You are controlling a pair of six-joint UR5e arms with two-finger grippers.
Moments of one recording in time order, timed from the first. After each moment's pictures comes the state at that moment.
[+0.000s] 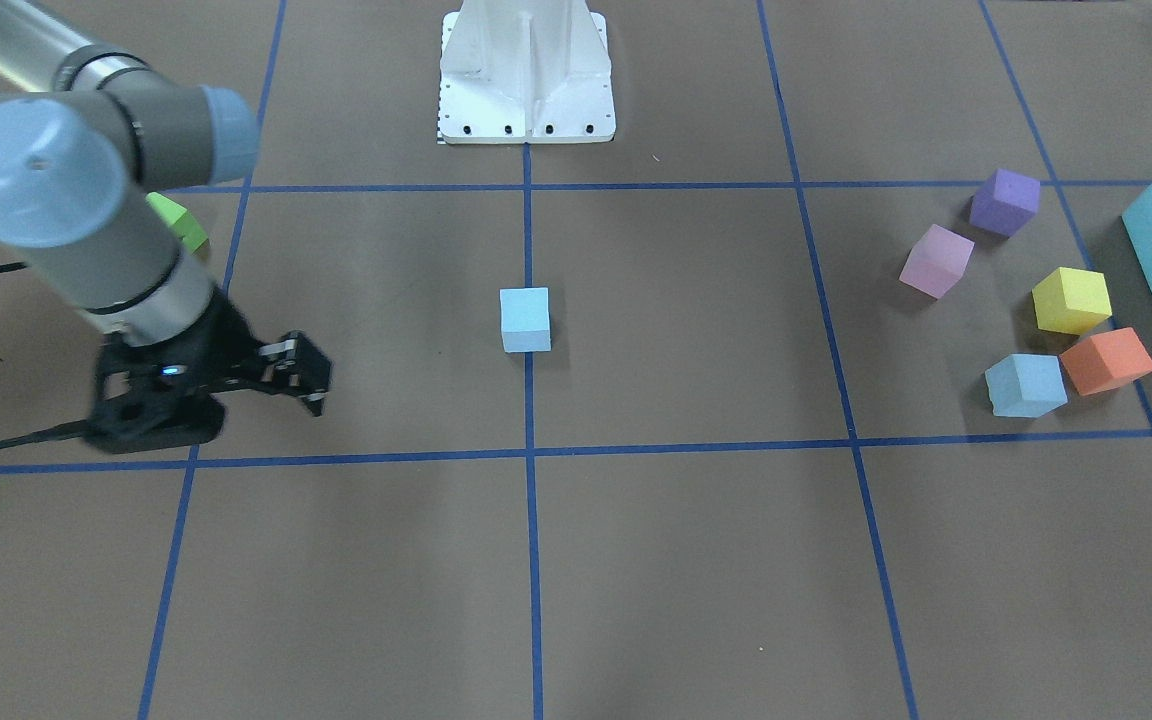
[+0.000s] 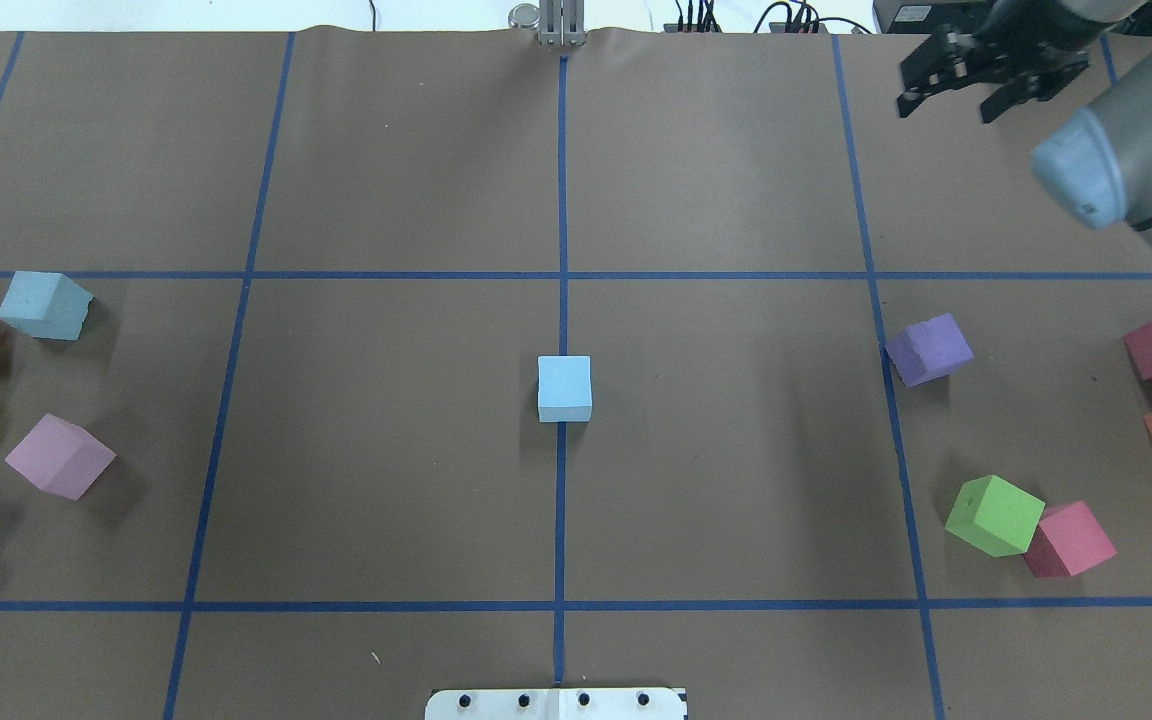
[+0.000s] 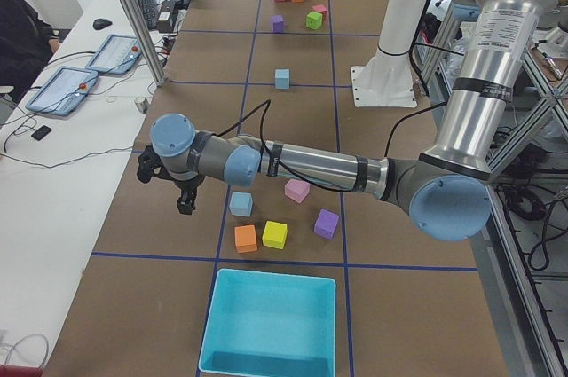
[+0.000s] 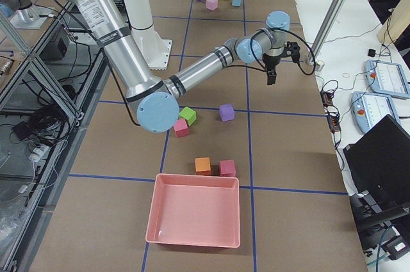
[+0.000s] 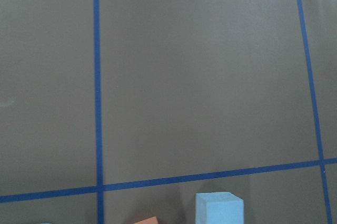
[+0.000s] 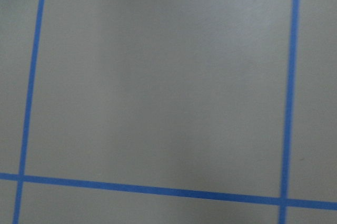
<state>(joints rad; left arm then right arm) -1.51 -1.84 -1.47 -1.71 -2.53 -0.20 1.23 -1.10 1.63 -1.52 2.33 0.60</state>
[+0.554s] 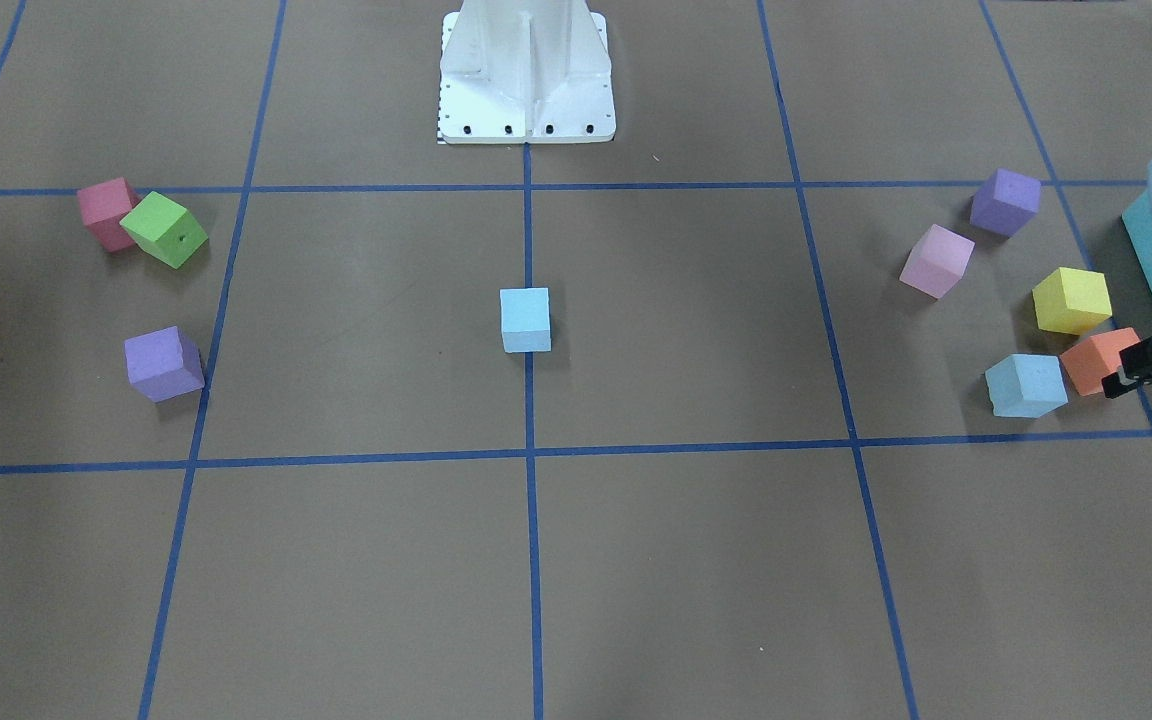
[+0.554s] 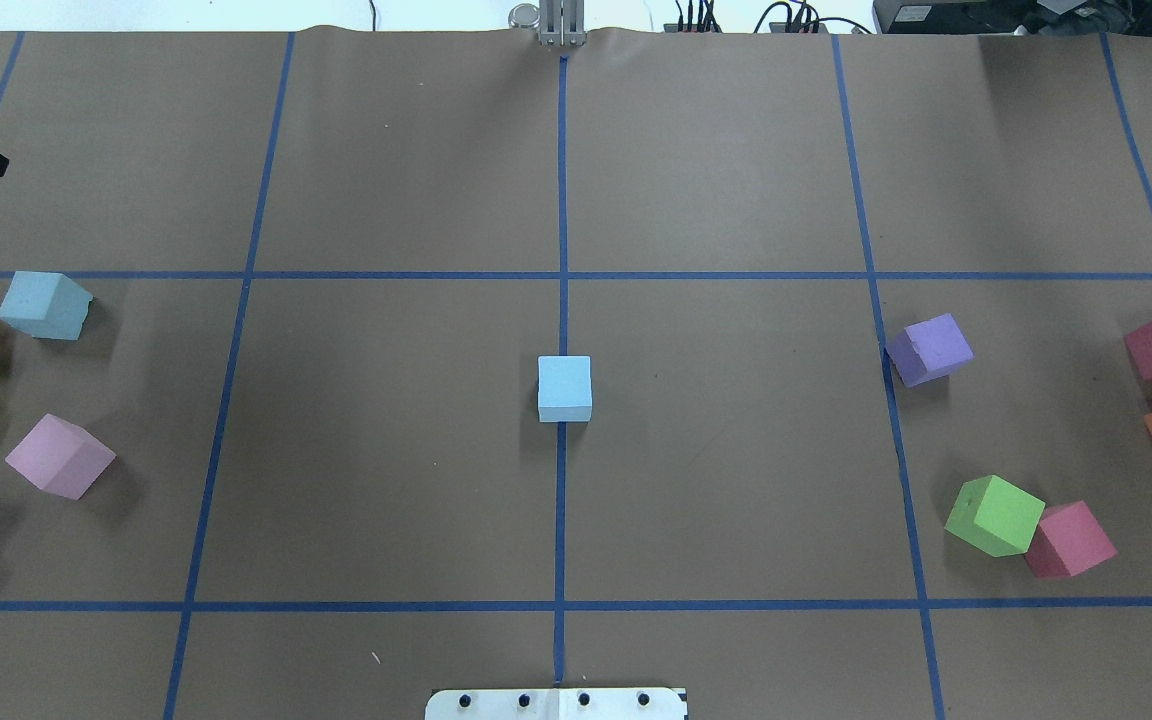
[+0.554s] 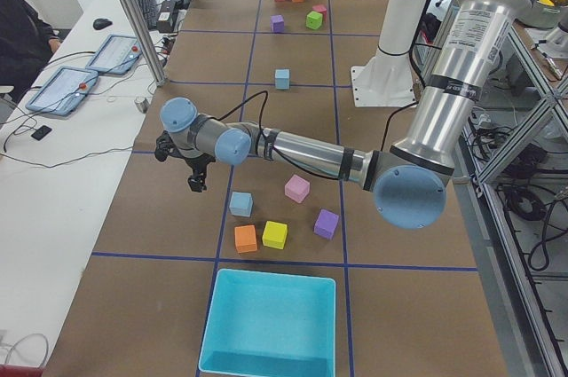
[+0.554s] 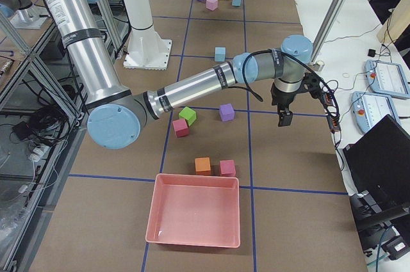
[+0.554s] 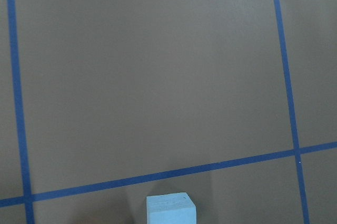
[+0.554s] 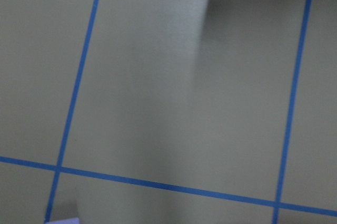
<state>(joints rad) -1.31 -1.90 -1.45 -1.73 -2.42 -0.29 1.55 -1.21 1.63 -1.83 2.35 -0.02</state>
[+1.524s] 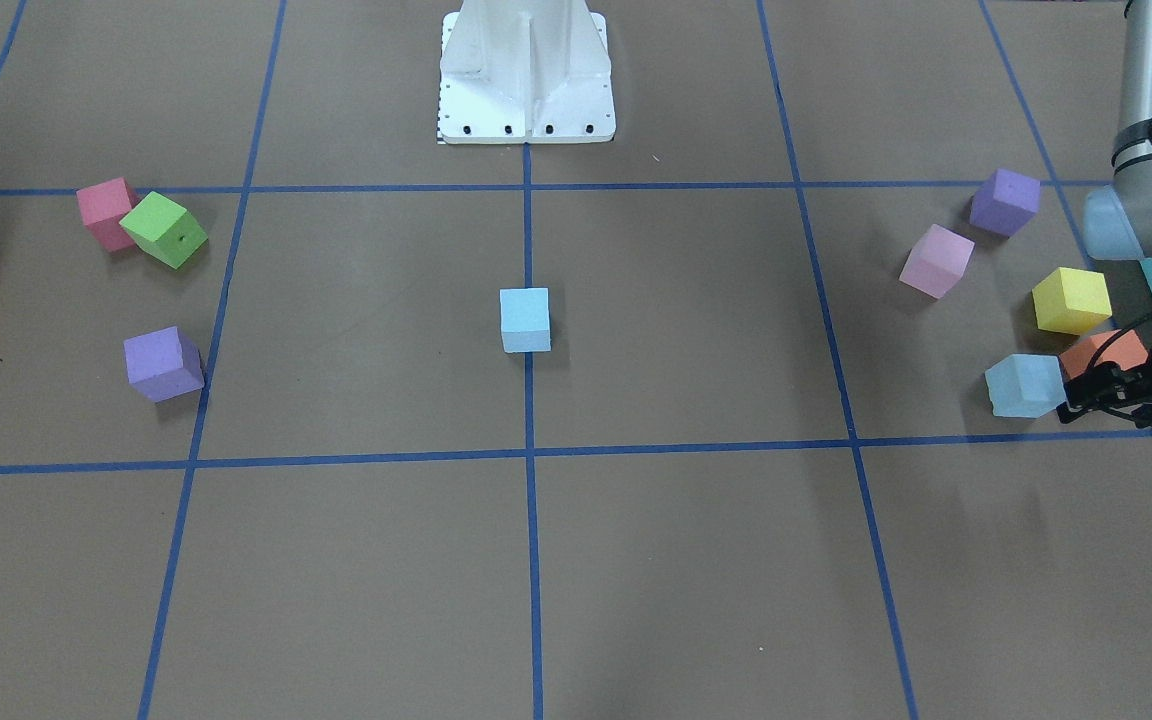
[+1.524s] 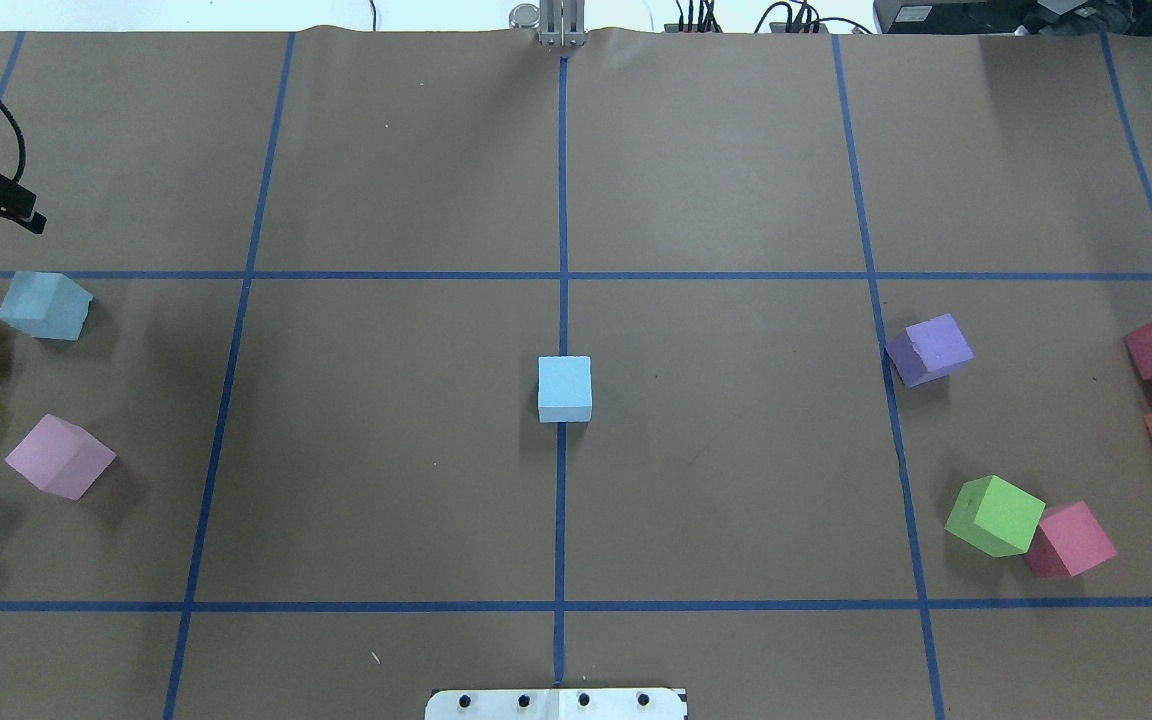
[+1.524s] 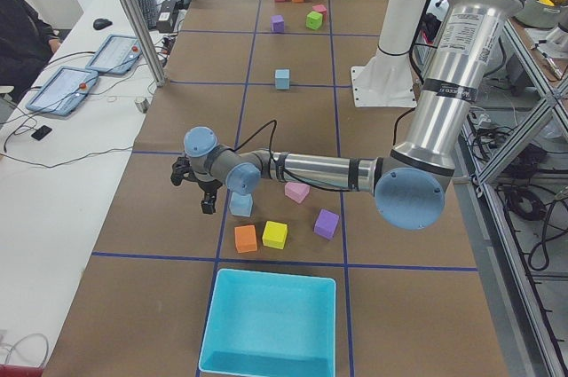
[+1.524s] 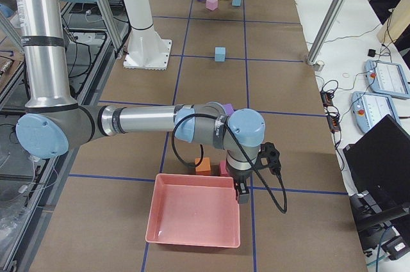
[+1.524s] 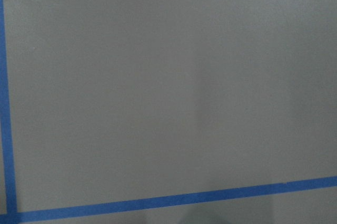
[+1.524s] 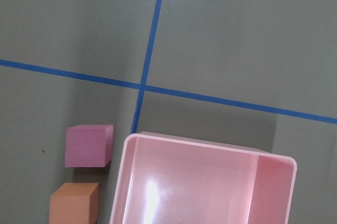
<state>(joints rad) -1.22 -1.84 -1.32 -2.03 -2.31 -0.49 1.76 -1.51 1.58 -1.73 2.26 -0.38</state>
